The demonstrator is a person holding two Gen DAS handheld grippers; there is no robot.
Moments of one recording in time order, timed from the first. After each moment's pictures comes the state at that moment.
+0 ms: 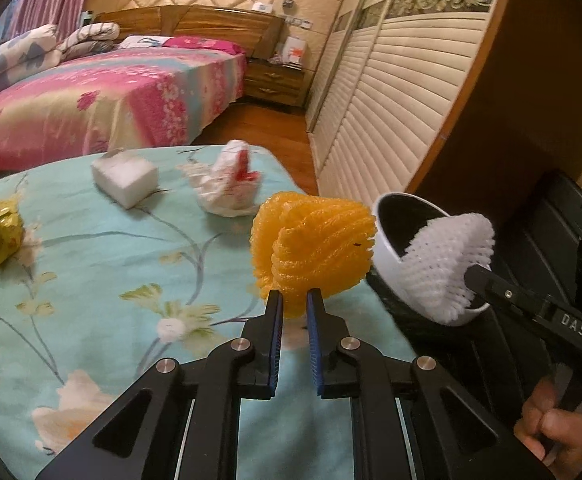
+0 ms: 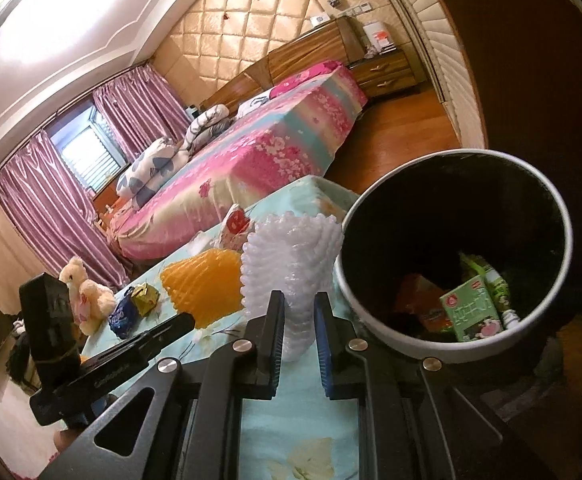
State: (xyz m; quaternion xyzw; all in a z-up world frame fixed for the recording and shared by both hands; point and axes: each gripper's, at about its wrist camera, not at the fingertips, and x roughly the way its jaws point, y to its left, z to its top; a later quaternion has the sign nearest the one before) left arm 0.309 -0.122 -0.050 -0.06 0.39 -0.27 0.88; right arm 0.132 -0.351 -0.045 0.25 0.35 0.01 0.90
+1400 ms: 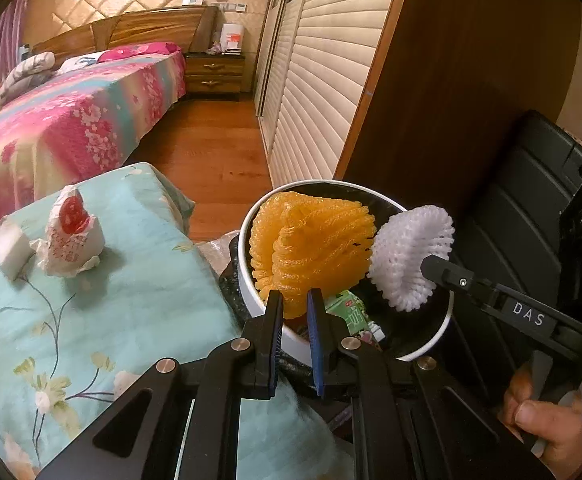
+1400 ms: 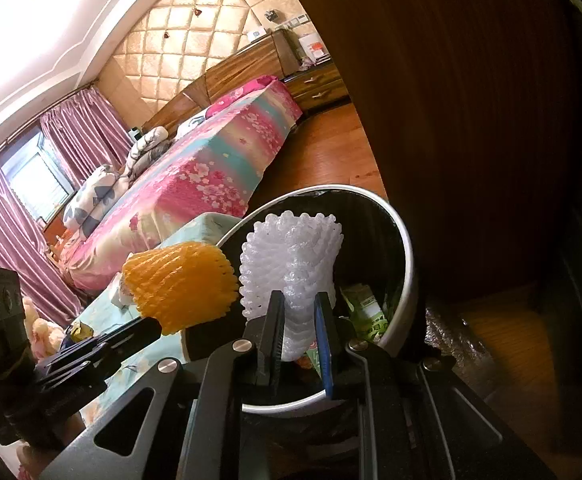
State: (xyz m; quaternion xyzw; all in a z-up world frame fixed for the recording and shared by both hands) left arm 0.330 -0.251 -0.050 0.02 0.40 -0.33 0.86; right arm 0.126 -0.438 -0.055 0.26 0.36 -0.09 0.89
